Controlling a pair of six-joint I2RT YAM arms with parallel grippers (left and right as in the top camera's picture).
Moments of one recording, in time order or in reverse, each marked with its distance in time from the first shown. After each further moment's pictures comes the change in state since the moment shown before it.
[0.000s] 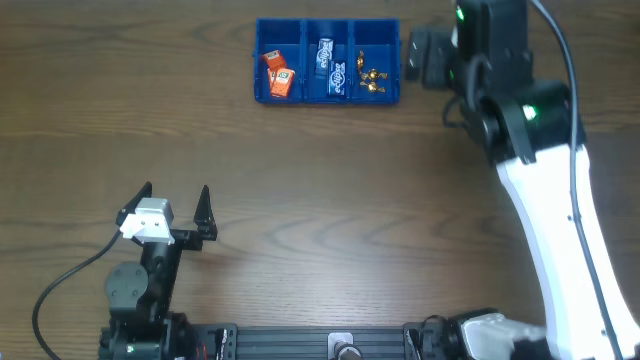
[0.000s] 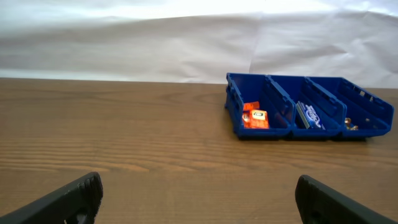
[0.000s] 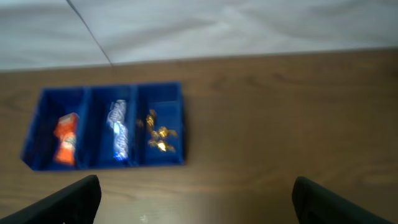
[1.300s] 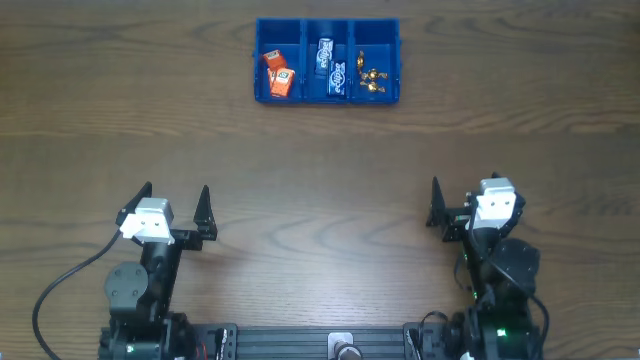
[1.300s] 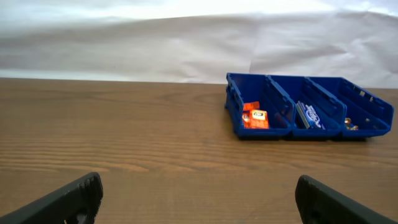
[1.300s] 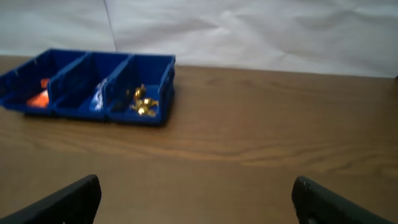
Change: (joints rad) left arm 0.000 0.000 0.000 0.000 0.000 0.000; right arm -0.246 -1.165 -1.502 0.819 -0.312 -0.265
